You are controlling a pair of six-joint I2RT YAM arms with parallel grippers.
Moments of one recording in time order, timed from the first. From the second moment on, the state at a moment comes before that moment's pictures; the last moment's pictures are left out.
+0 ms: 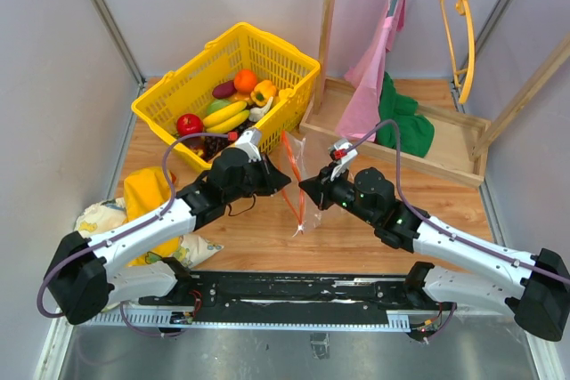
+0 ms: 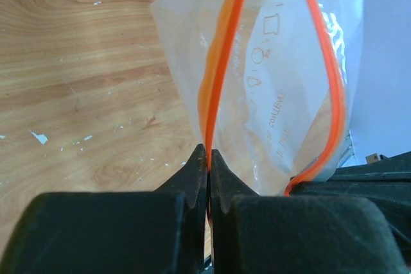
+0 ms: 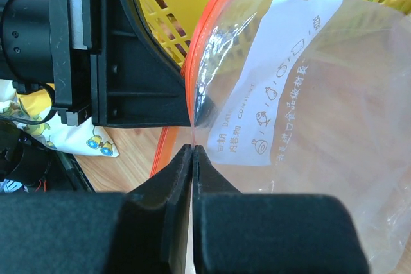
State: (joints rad) left arm -0.76 1.13 0.71 0.03 0.03 -0.77; right arm 0.94 0.98 0.63 0.17 0.07 0.32
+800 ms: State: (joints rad) left arm -0.98 1.11 0.84 -0.09 -0.39 -0.69; right arm 0.98 0.98 0.88 -0.13 0.25 0.32
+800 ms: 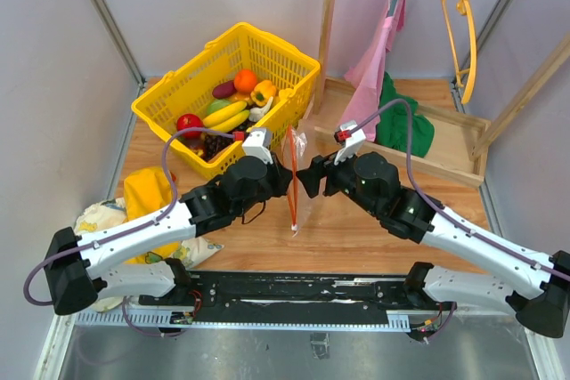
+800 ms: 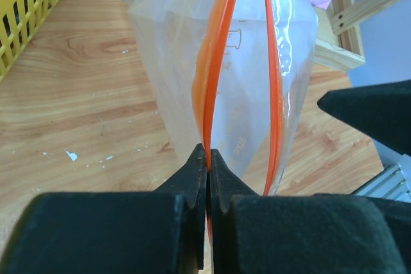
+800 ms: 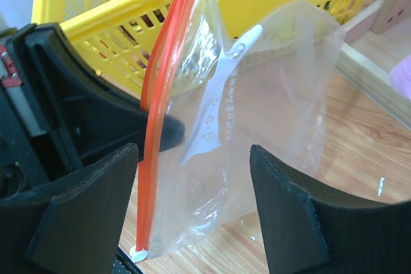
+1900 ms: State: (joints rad) left arm -1.08 1.23 0.98 -0.21 -0.64 -0.60; right arm 0.98 1.09 1.00 -0.43 0.58 0.44
